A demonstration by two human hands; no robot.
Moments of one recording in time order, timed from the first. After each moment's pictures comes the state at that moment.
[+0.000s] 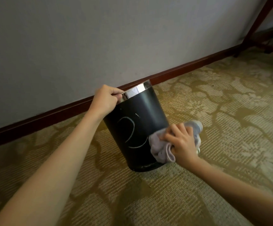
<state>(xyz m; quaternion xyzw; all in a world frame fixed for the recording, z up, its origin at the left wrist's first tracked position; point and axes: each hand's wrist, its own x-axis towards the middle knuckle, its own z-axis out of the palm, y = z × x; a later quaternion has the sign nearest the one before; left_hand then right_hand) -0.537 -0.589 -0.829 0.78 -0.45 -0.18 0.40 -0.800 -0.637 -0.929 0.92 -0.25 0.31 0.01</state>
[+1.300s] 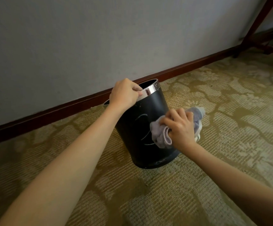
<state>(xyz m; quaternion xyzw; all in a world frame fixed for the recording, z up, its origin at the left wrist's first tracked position) -0.591 -0.621 -0.815 0.79 -0.48 -0.10 0.37 -0.791 -0.658 -0.896 0.90 -0.29 0.32 0.08</state>
